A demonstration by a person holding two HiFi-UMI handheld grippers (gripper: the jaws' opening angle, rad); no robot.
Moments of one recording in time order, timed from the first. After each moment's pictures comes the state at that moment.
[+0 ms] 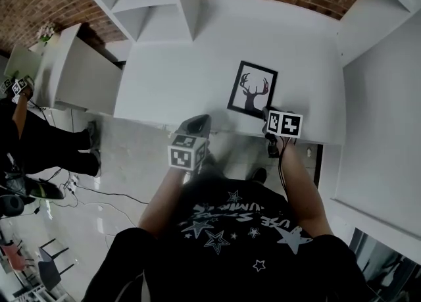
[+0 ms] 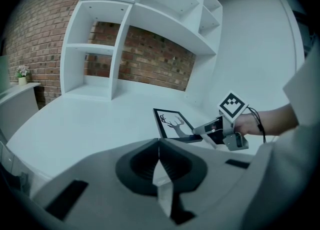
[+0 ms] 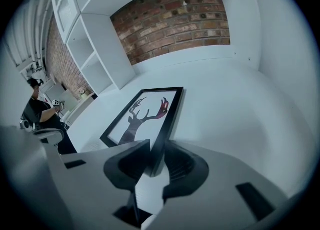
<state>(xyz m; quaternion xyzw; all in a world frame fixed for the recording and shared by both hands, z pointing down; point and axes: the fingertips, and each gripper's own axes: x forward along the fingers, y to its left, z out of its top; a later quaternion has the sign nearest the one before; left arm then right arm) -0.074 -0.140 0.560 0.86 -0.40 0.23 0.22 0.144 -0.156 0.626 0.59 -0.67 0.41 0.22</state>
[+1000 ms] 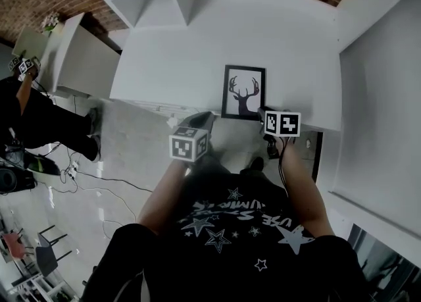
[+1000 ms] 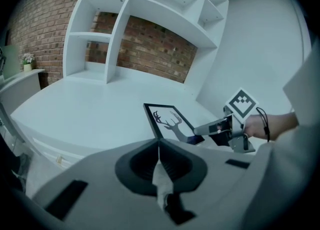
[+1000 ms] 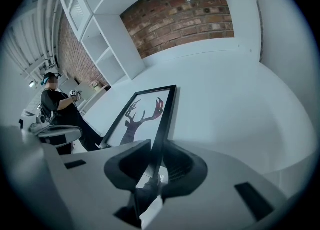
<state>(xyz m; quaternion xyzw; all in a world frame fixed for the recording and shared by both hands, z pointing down) -0.032 -0.074 0.576 0.84 -0.40 0.25 0.28 0.149 -0.084 0.629 0.52 -0.70 0.42 0.23</state>
